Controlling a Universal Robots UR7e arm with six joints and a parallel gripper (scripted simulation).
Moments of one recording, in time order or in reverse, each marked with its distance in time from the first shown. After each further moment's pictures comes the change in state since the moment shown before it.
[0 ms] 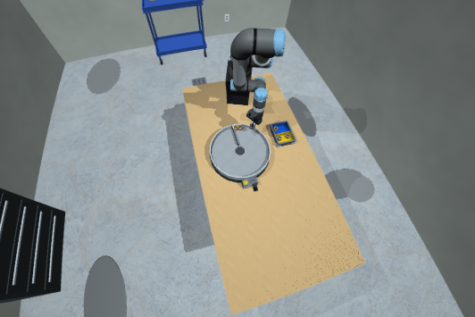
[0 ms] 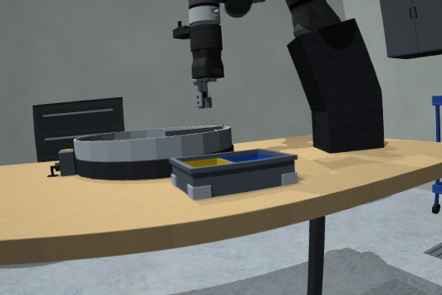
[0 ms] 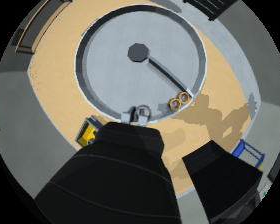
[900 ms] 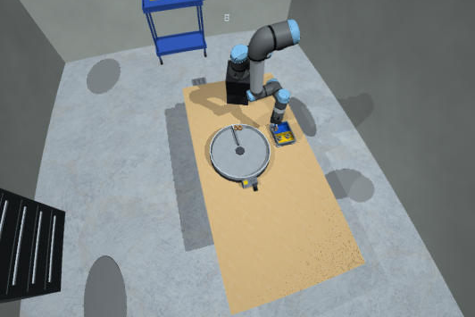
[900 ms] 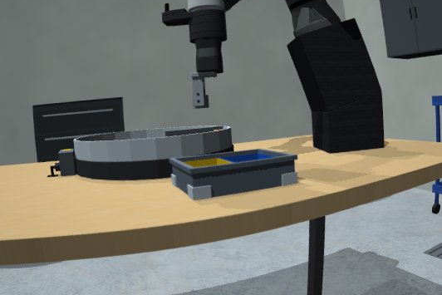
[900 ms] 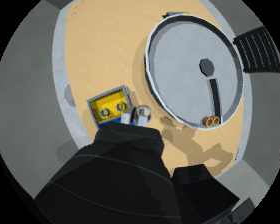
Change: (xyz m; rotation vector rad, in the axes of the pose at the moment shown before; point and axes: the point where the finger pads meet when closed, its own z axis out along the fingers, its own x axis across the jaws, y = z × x) arm -0.113 0.092 0.000 0.000 0.000 -0.553
